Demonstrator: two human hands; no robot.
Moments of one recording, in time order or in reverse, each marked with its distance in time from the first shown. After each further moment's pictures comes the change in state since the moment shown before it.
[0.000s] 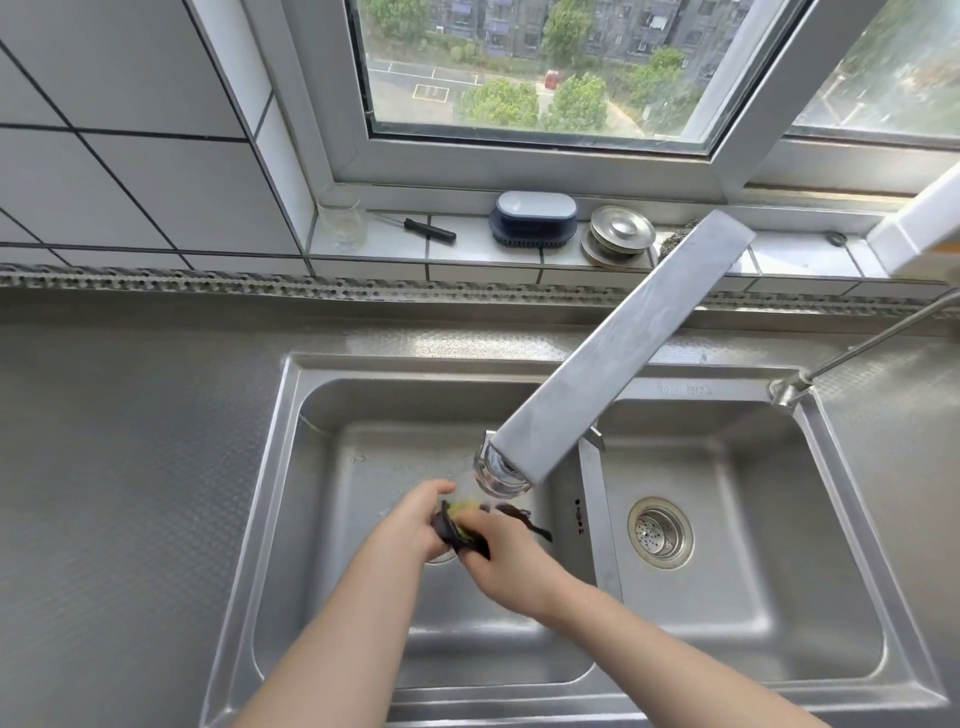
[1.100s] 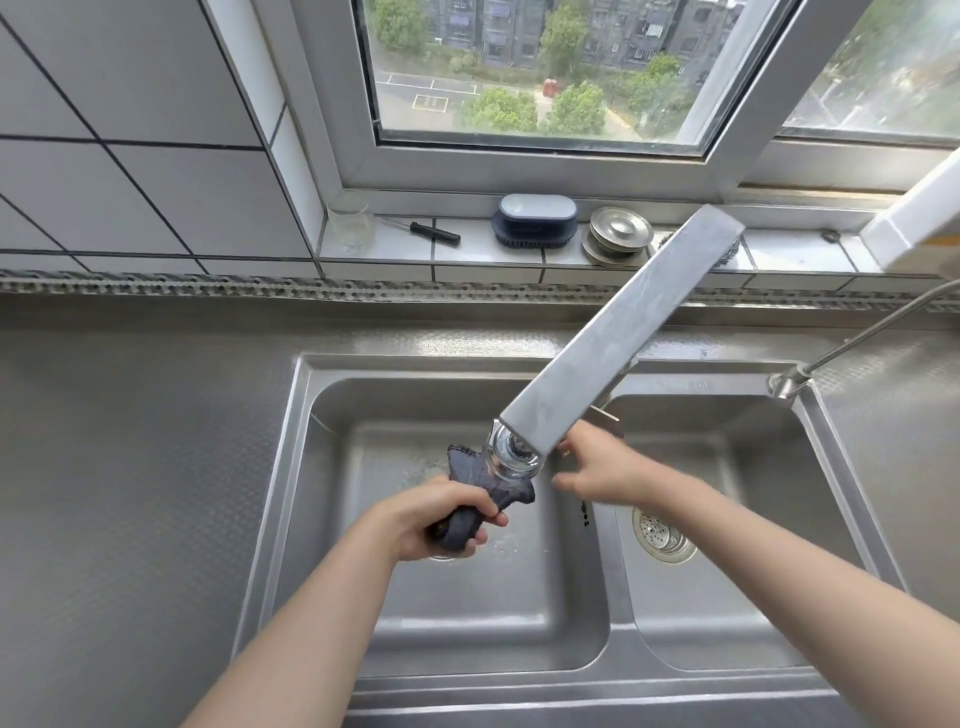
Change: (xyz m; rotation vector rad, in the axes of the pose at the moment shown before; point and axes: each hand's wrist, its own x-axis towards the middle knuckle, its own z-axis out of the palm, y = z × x) left_hand -0.049 0.003 -0.010 0.577 -0.408 0.112; right_hand 0.012 0.015 -0.114 -0.248 -0.024 0.151
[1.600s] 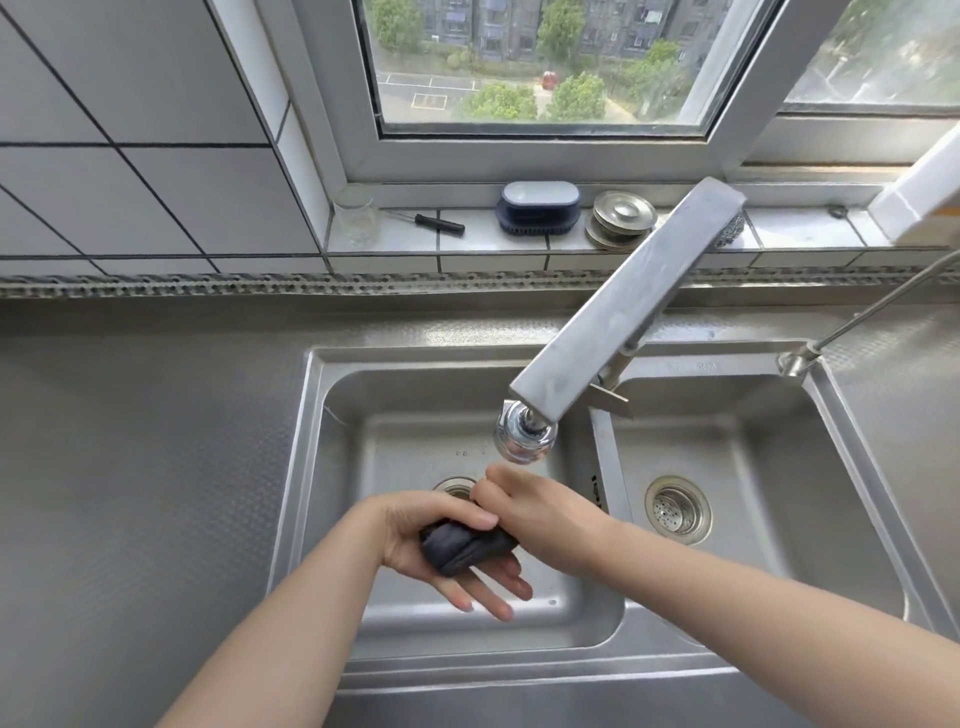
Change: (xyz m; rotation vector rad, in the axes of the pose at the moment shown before) left_hand -0.029 -0.005 -0.017 0.120 -0.671 -0.313; right_hand -0.027 -0.047 0.068 -0.540 0.094 -0.657
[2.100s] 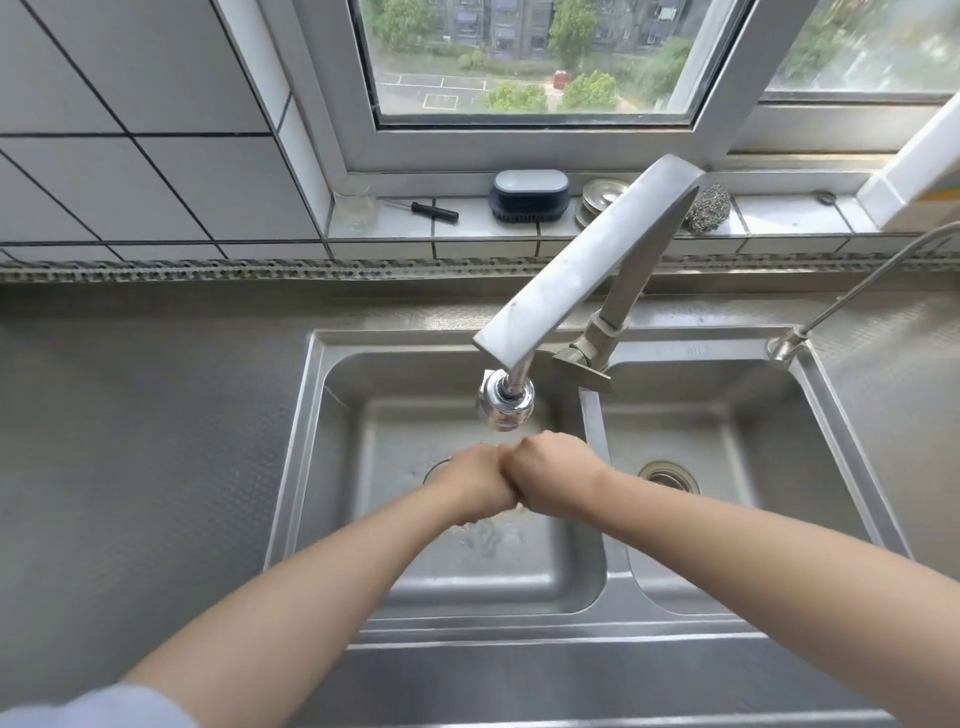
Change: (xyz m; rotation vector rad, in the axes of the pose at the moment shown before) left_hand 0.064 0.020 0.041 1.041 1.208 0.001; right_hand -0.004 0.016 -0.001 -0.146 -0.267 0.349
